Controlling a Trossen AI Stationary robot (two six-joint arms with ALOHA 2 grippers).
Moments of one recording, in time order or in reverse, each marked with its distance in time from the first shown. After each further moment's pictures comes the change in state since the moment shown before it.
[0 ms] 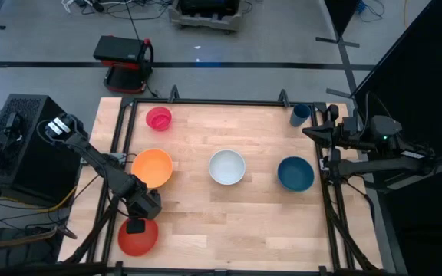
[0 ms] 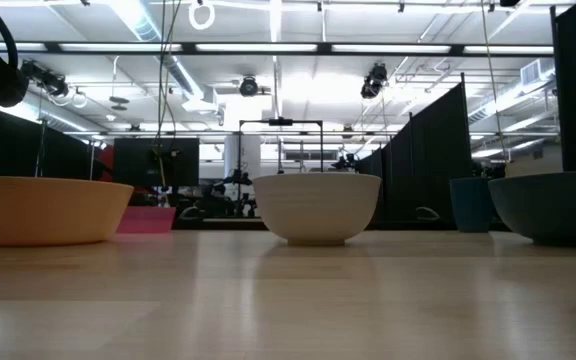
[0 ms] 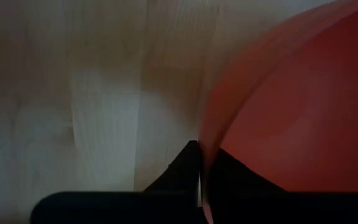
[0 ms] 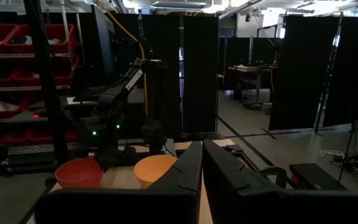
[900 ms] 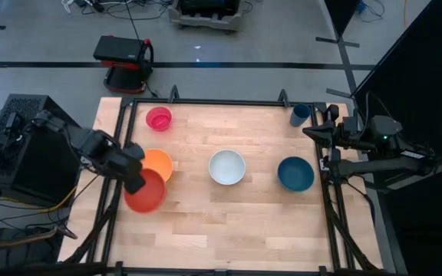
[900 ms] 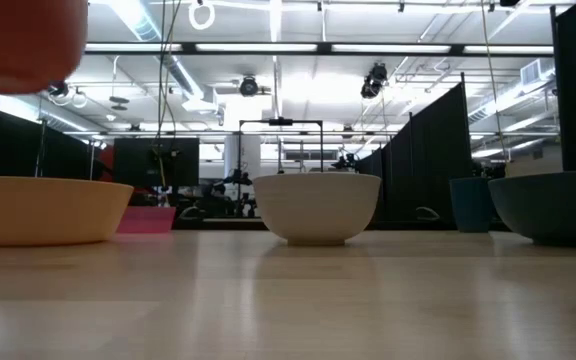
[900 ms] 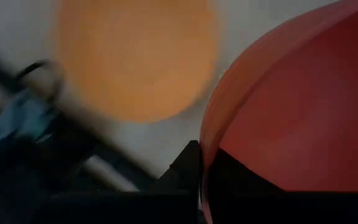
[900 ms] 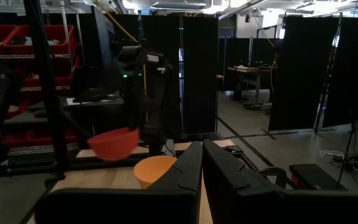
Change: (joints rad) left arm 0.241 -0.317 0.310 -0.608 -0.316 -0.345; right arm 0.000 0.000 0.000 0.004 0.002 0.000
